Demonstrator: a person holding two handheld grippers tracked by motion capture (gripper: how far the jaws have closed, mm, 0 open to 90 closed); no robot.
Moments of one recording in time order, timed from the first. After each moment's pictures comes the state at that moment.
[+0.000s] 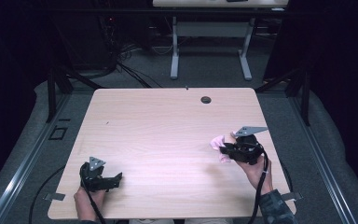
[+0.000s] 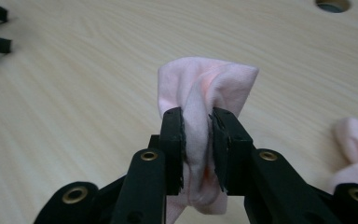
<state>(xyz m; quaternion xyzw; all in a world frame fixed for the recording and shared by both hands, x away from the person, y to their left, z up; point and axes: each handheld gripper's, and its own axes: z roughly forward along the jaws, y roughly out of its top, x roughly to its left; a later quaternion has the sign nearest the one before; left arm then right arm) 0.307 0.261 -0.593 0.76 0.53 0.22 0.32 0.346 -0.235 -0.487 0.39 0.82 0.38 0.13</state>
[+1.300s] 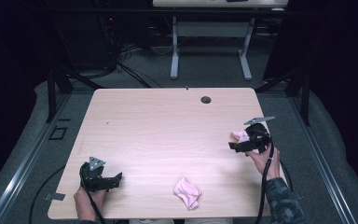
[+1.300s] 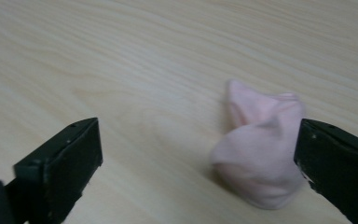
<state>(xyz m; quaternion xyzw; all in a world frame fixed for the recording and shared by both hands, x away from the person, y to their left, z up) 0.307 0.261 -0.593 0.75 0.53 0.22 0.32 0.404 -0.287 -0.511 0.49 0.80 0.32 0.14</state>
